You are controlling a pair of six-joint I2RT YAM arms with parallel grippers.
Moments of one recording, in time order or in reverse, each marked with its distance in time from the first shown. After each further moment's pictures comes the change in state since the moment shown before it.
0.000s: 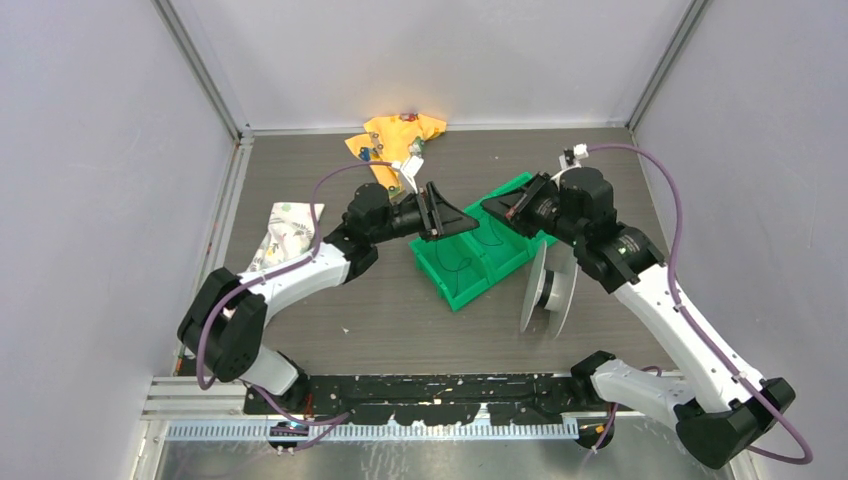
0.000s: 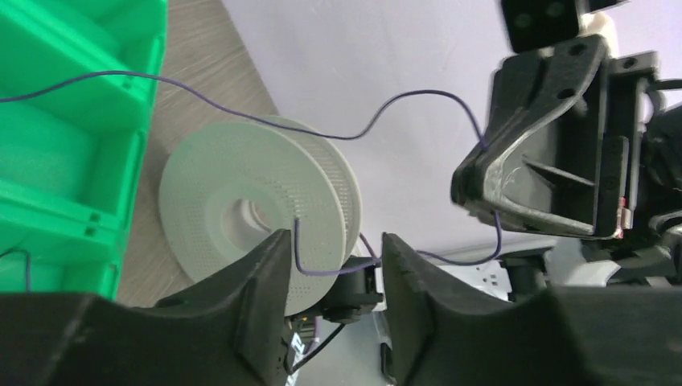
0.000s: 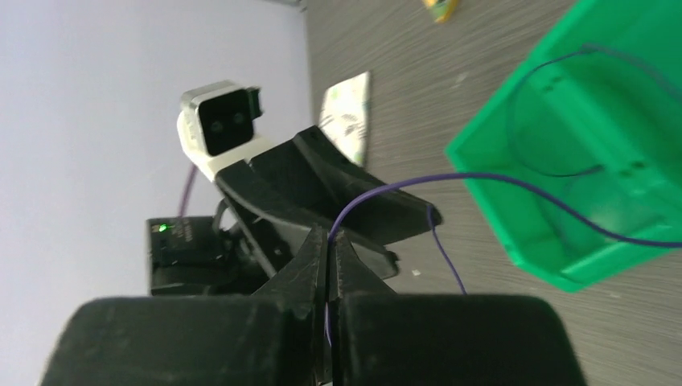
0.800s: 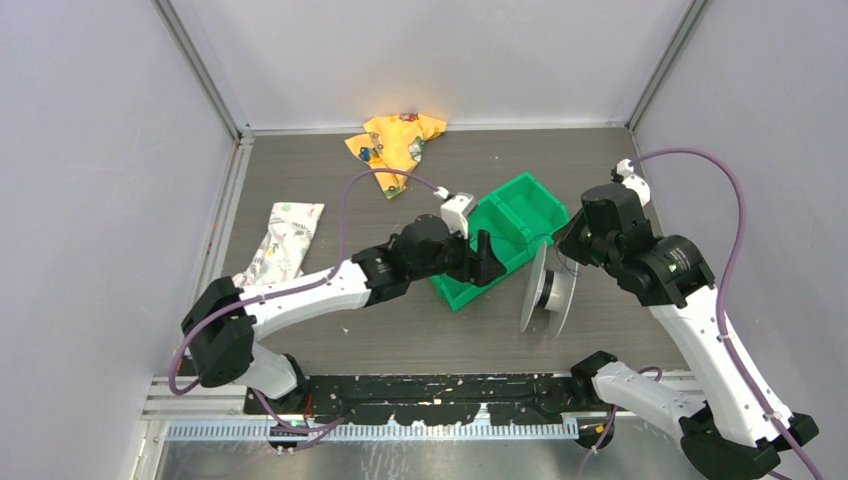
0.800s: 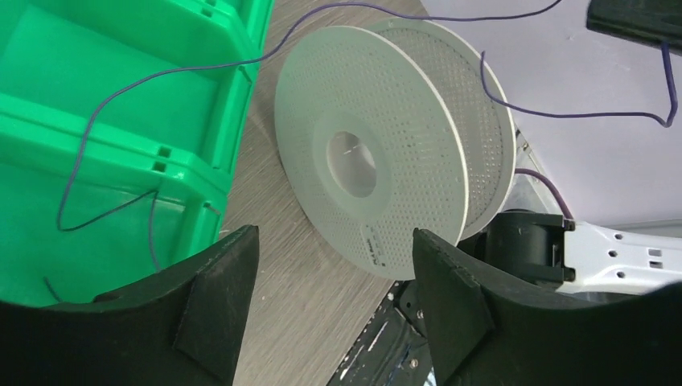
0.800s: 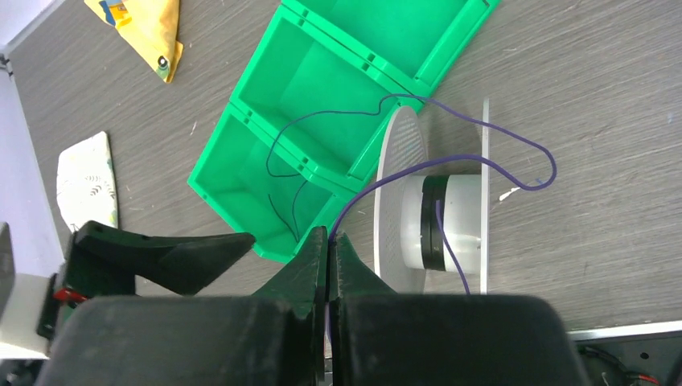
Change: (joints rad) left arm -0.330 -0.047 0.126 -0.531 -0.486 0.495; right arm -0.006 -0.077 0.225 -0.709 0.494 -0.328
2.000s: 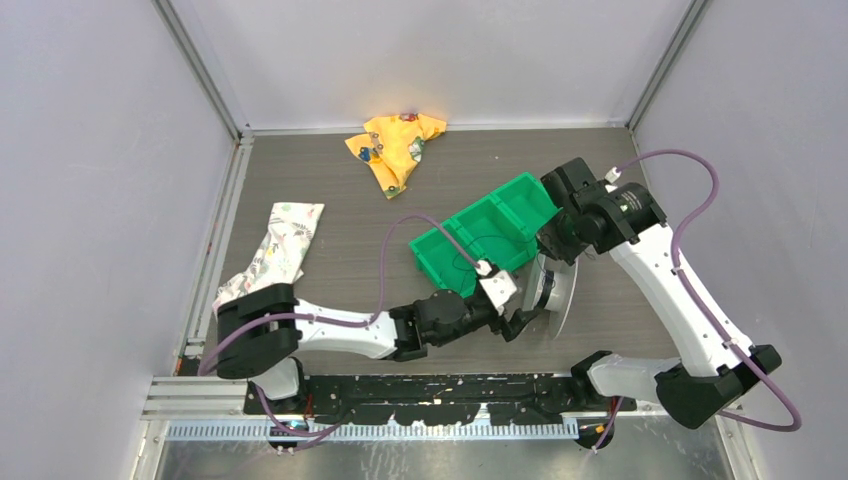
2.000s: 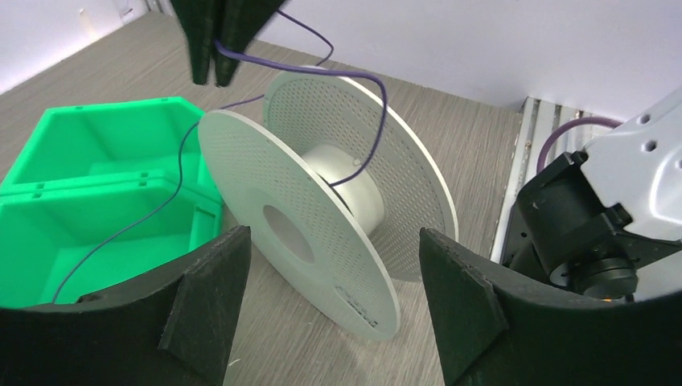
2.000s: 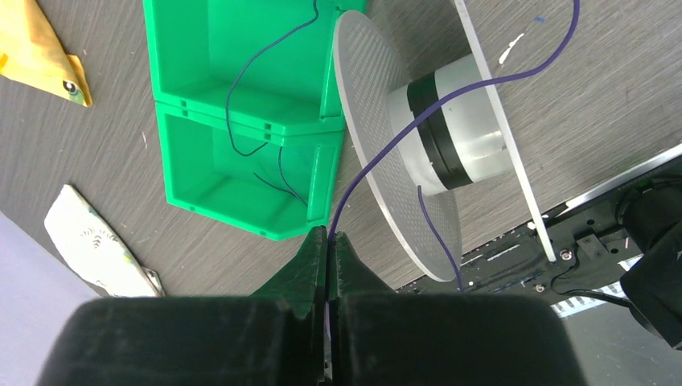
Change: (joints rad) left arm -0.336 0.134 -0.204 0.715 -0.295 0.603; right arm -0.003 0.280 0.161 -0.298 -0.054 0.452
